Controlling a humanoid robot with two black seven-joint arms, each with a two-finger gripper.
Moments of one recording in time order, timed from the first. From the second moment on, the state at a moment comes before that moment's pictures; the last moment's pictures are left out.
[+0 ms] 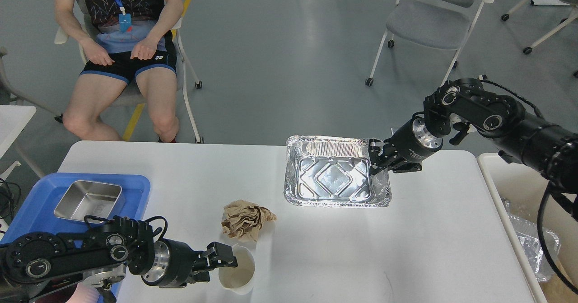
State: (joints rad) left arm -0.81 0.61 0.08 -1.53 0.61 -0.18 0.34; right arm 1.24 -0.27 -0.05 0.63 -0.51 0.92 -0.30
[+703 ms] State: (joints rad) left arm -0.85 0.71 0.04 -1.61 0.65 -0.26 0.37; right arm 1.22 -0.26 -0.05 0.64 -0.51 0.90 -0.30
